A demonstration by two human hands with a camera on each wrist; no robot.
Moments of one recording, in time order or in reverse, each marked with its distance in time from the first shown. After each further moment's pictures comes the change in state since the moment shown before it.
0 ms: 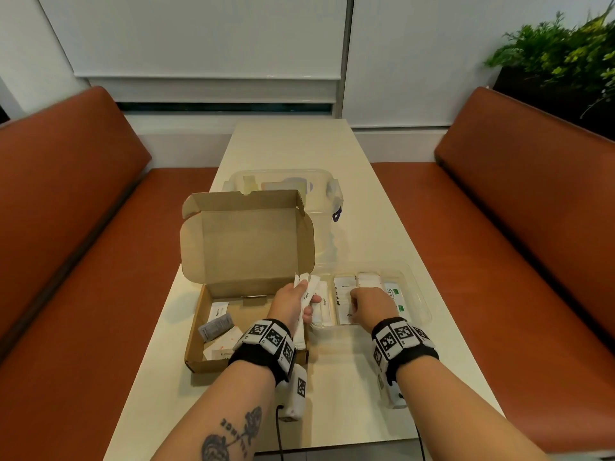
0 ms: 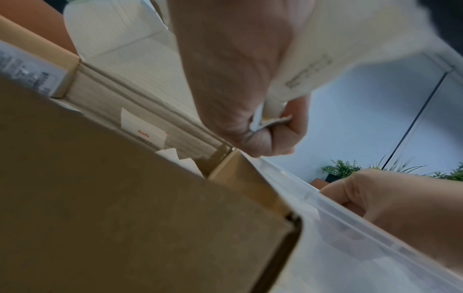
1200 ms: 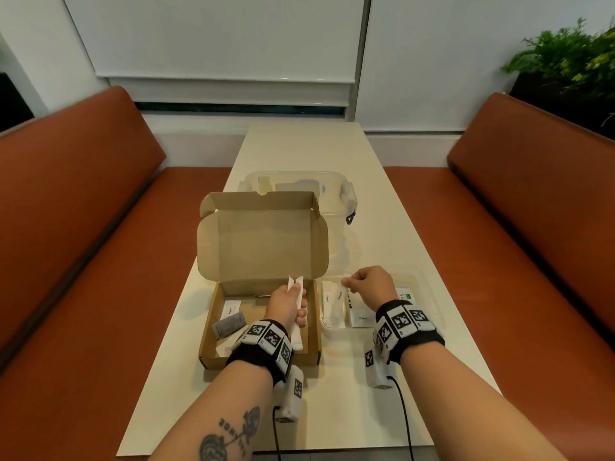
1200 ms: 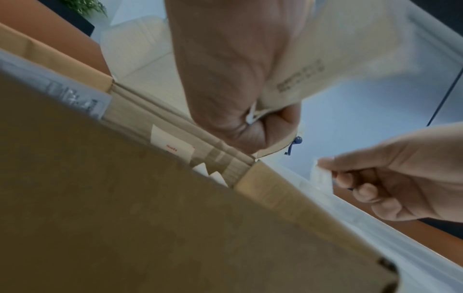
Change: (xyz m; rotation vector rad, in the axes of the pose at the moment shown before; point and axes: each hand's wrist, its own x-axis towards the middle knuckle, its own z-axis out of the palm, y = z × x) left_hand 0.003 0.004 -0.027 0.070 0.143 0.043; right_hand 0.026 -0.022 -0.019 0.701 0.089 0.166
